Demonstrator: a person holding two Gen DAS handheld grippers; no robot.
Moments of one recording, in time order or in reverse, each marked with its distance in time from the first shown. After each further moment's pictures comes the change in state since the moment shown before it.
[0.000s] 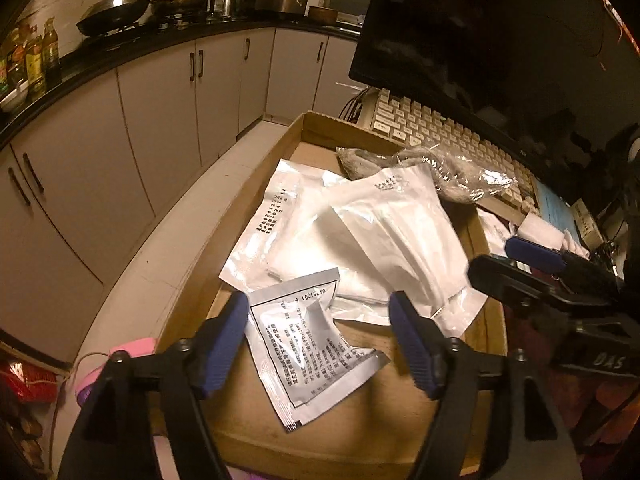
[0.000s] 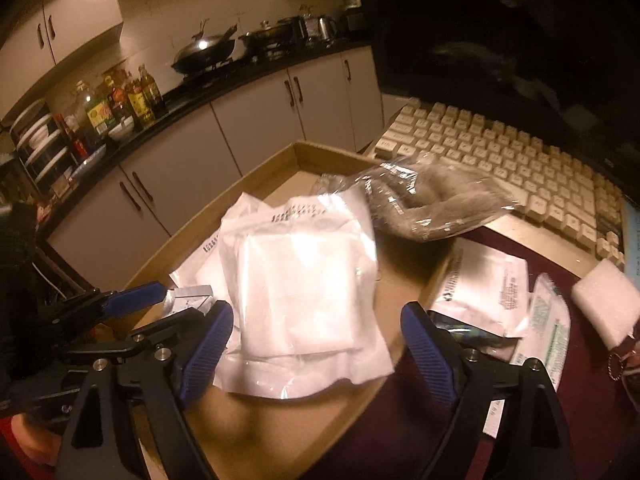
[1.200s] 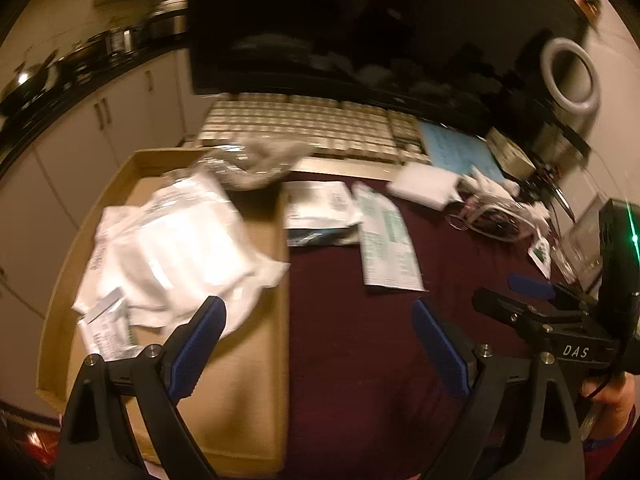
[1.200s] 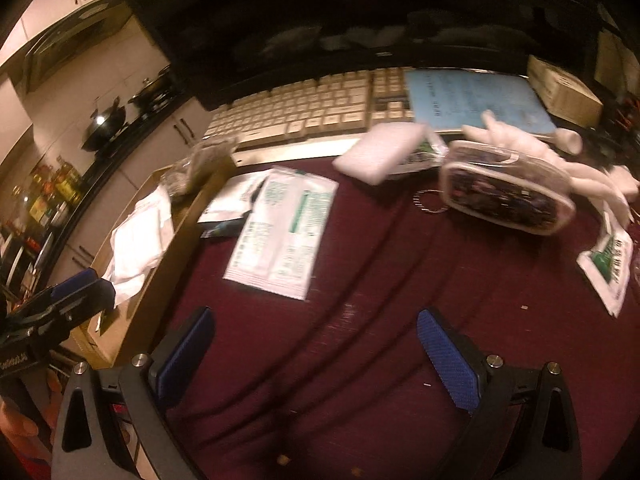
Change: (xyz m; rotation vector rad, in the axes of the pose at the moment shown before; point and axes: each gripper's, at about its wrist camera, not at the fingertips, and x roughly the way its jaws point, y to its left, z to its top) left arm -0.011 -0.166 -0.017 0.296 0.037 -0.142; right arm -0.117 -0.143 -0.111 0.388 -0.035 -0.169
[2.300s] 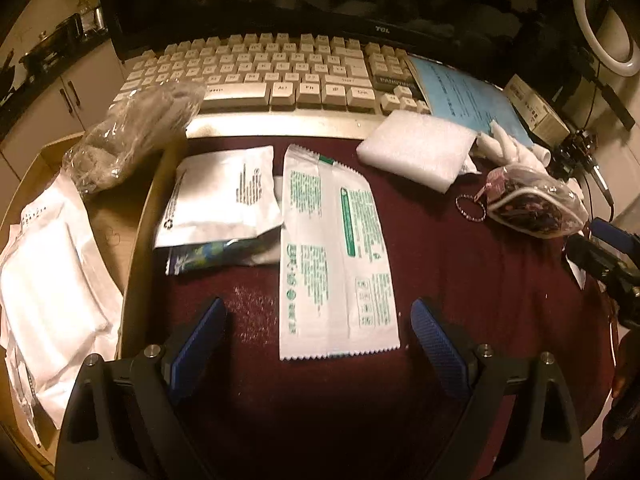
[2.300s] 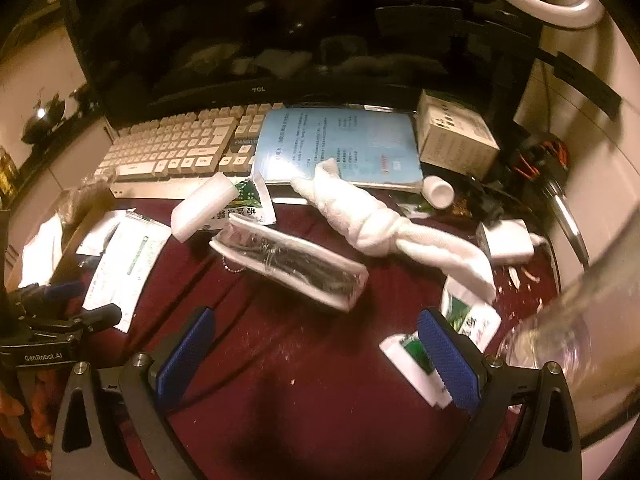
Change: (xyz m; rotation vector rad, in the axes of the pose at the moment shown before) left arm 0.112 -0.051 0.027 0.008 0.165 0.023; right arm -0.025 -0.099 0.048 -0.084 -0.025 -0.276
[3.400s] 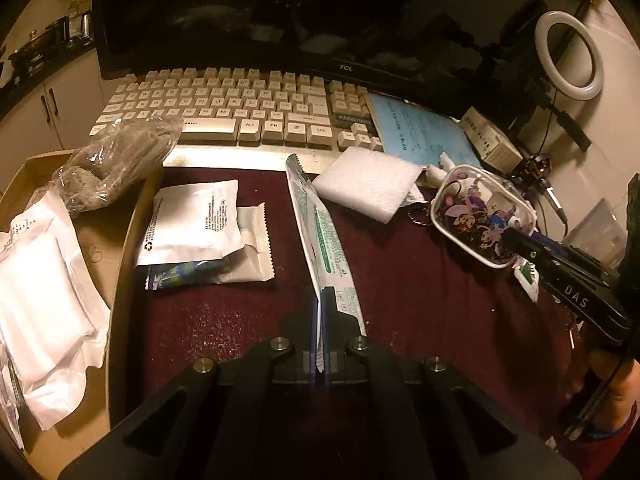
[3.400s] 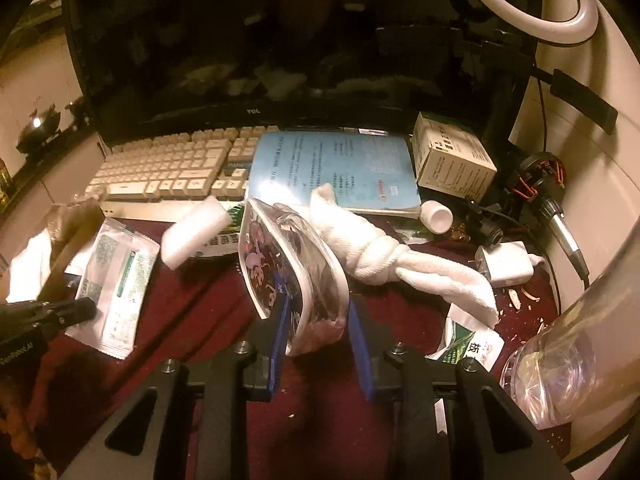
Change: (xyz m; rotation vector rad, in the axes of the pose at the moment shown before) left arm -0.026 -0.005 -0.002 -0.005 -0.110 -0.149; right arm 0.003 0.001 0.000 0.018 -0.103 -0.034
